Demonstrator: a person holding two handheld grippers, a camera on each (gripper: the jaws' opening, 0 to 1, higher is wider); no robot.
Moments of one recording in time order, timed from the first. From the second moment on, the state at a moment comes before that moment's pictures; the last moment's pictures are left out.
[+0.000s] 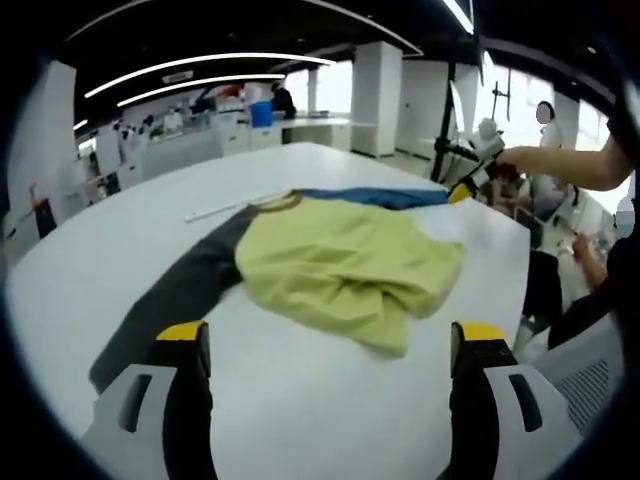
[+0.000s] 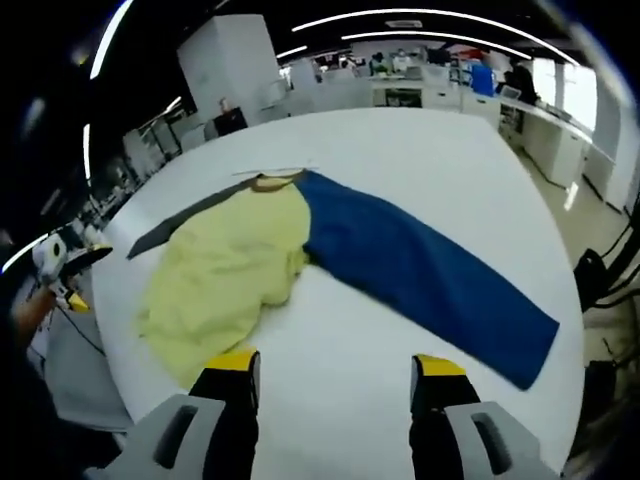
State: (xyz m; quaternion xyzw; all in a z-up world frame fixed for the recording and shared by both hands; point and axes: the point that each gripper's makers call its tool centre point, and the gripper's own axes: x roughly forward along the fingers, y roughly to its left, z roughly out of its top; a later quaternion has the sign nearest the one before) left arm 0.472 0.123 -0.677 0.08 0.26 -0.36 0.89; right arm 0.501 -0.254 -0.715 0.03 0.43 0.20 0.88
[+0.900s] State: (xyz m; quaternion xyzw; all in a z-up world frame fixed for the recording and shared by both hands) left arm 0.460 0.099 -0.740 0.05 0.31 -0.28 0.91; right arm 0.455 -0.187 -0.748 -0.03 0.43 0.27 0.86
